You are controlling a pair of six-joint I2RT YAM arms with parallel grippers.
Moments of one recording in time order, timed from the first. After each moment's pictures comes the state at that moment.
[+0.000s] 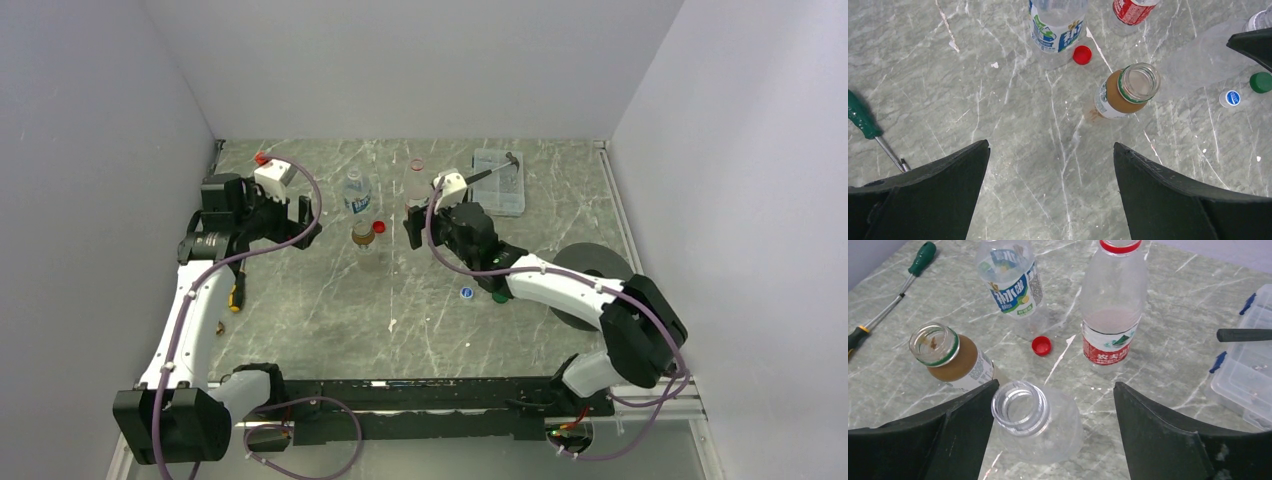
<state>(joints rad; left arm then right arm) 0.03 1.07 1.01 -0.53 0.47 0.19 0.78 1.47 0.88 0.36 0.20 0.17</state>
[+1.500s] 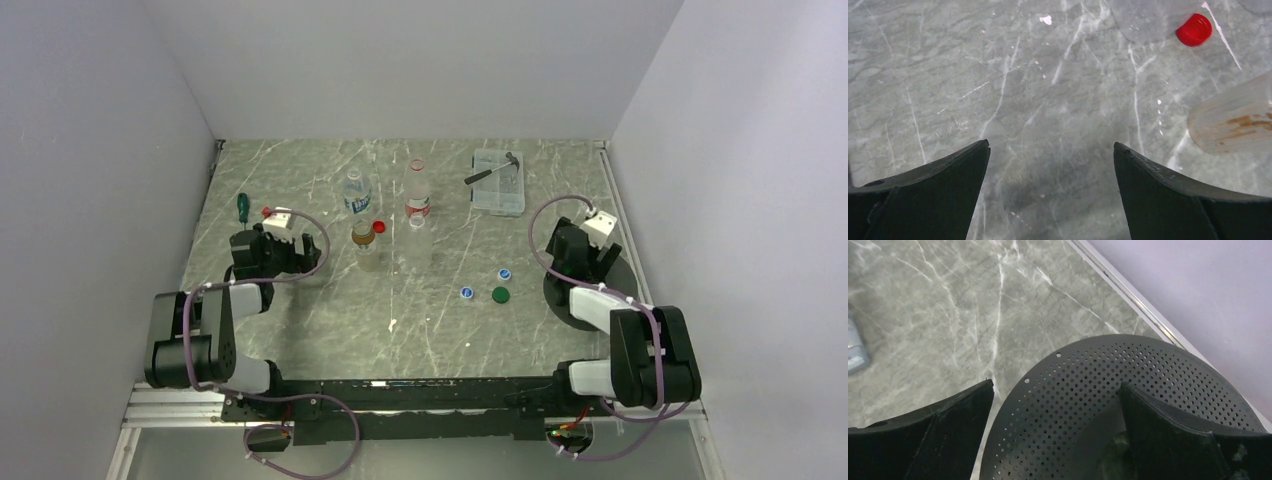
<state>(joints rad) 0.12 1.40 0.39 0.53 0.42 0.11 0.07 1.32 0.42 0.42 0.70 0.27</state>
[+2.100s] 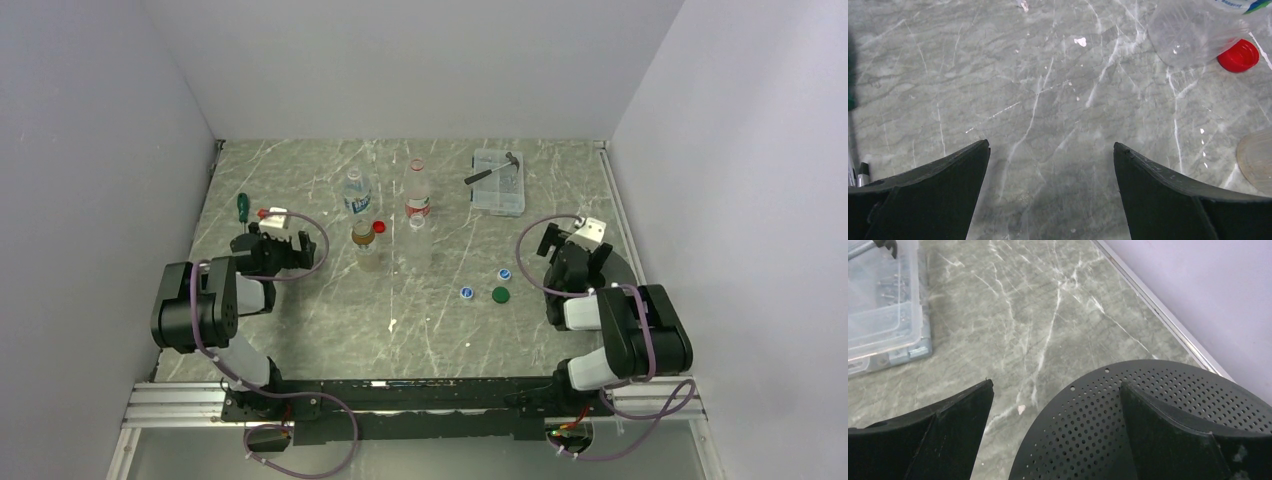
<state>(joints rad) 0.15 1.62 0.36 0.91 0.37 0.10 0.07 1.43 0.24 0.98 0.51 0.12</state>
